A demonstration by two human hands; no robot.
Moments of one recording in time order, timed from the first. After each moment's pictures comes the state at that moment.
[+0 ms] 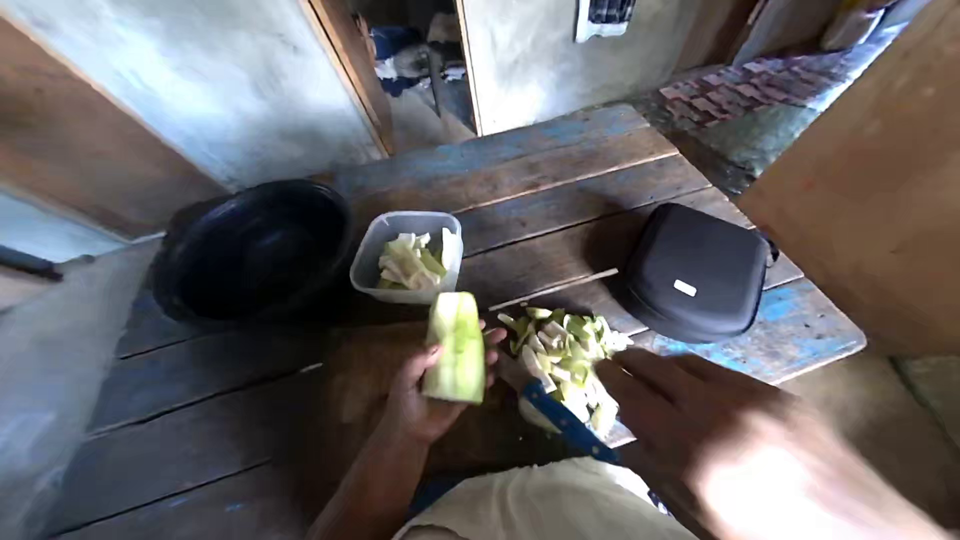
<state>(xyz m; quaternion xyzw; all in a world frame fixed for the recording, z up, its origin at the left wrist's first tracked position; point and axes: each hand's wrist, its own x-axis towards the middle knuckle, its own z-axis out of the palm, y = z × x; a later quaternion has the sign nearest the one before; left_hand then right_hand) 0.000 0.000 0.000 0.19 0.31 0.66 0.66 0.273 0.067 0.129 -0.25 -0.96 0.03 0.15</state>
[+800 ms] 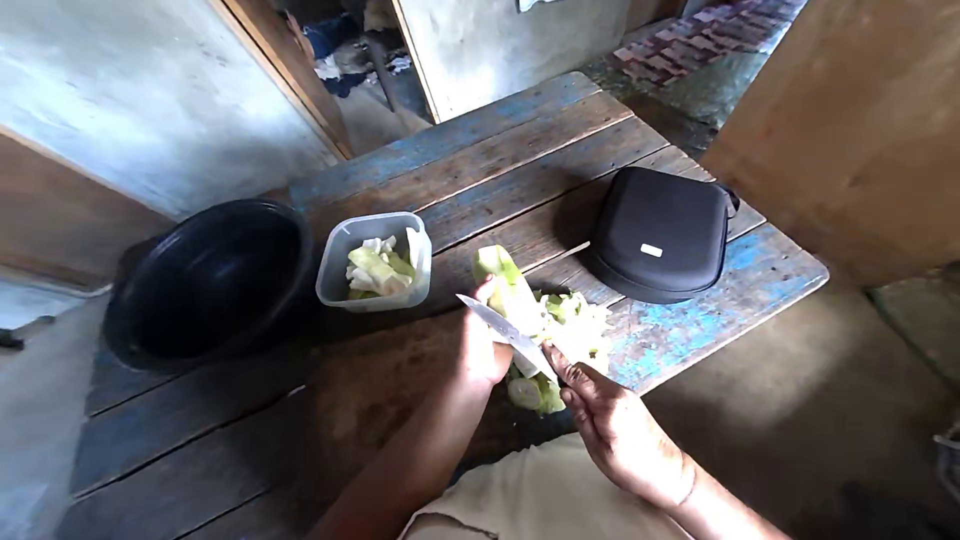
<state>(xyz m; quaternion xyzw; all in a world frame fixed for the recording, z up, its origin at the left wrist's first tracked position) 0.079 0.084 0.014 0.10 0.48 0.64 0.59 0.262 0.037 -0.004 -0.37 -0.84 0.27 0.30</state>
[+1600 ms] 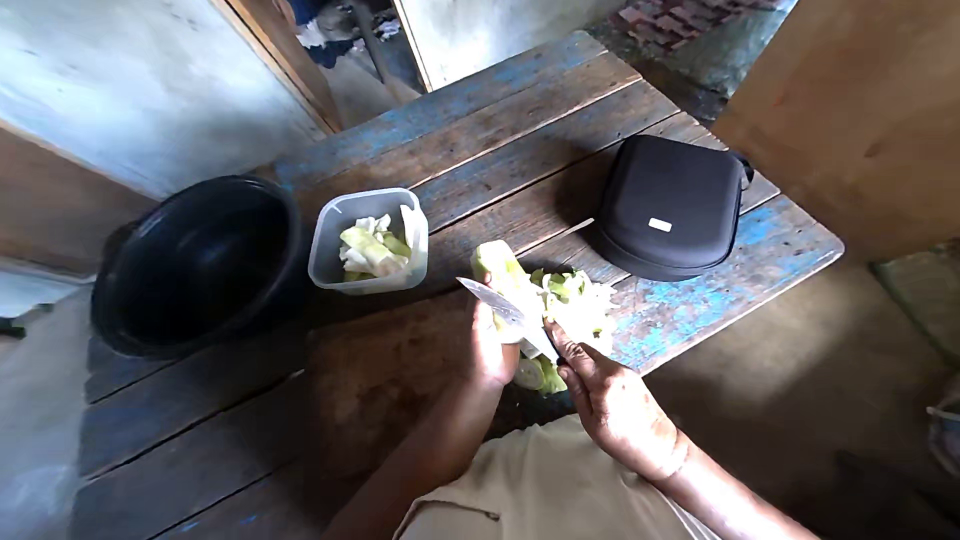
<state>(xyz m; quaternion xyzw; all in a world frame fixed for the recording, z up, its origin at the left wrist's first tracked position) 0.088 0.066 -0.014 0.16 0.41 0.70 0.56 0.253 0.037 -0.012 -0.41 -0.84 0.23 0.26</state>
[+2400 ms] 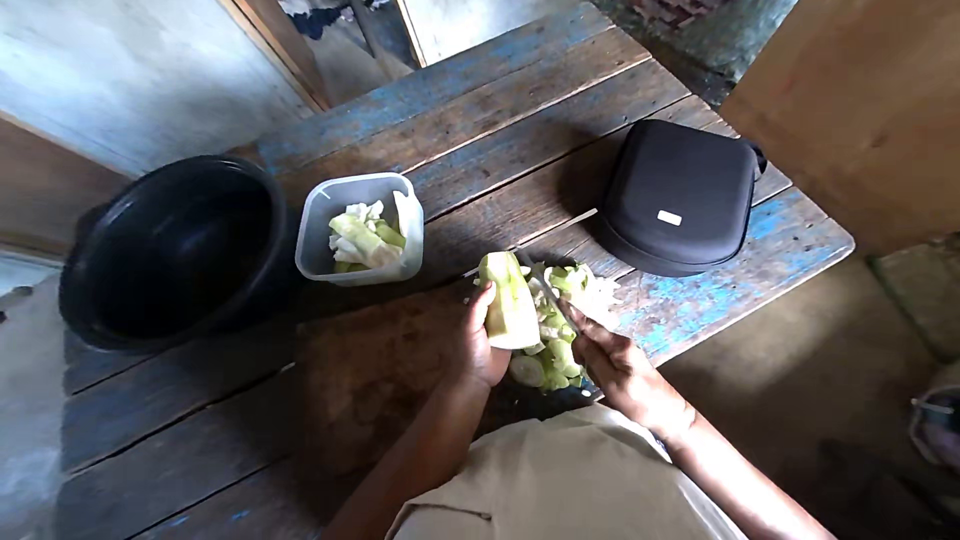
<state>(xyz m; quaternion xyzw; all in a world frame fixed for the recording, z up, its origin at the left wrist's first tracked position) 0.069 0.063 -0.037 0.12 0.46 0.64 0.60 0.268 0.071 -0.034 -0.41 -0.70 0.53 0.25</state>
